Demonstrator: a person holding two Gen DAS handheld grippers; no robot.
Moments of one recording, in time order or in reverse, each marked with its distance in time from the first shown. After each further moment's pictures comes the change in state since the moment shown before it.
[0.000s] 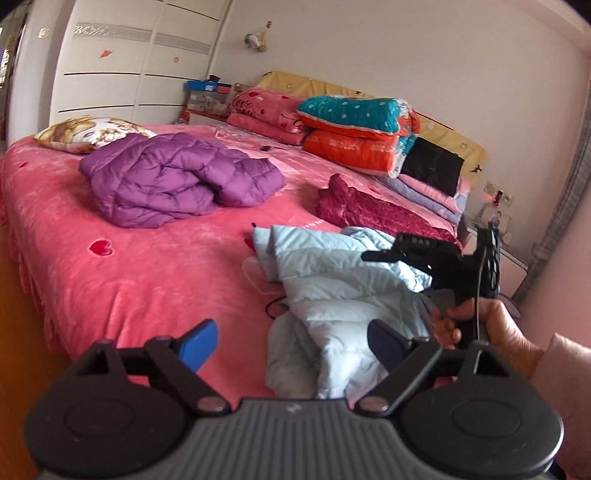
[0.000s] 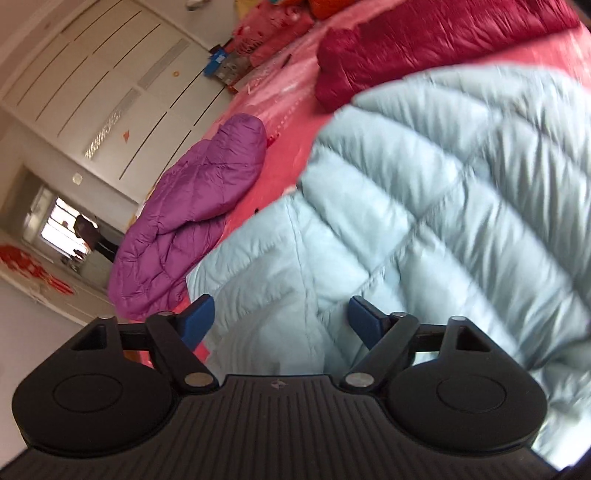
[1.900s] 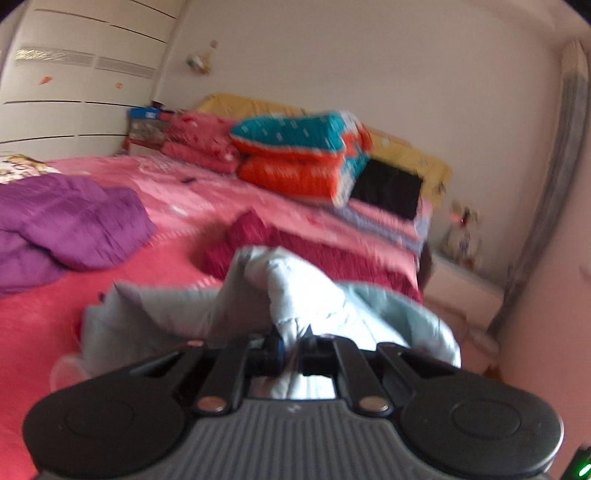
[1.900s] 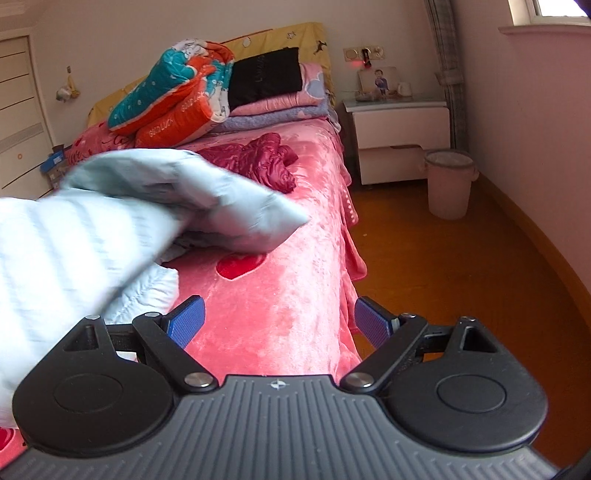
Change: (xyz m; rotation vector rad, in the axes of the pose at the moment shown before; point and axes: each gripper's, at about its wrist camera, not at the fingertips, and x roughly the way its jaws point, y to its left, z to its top) left arm 0.179 -0.169 0.089 0.025 -0.124 -0.119; right arm -0.208 -0.132 -0.020 -0.127 -0.516 -0.691
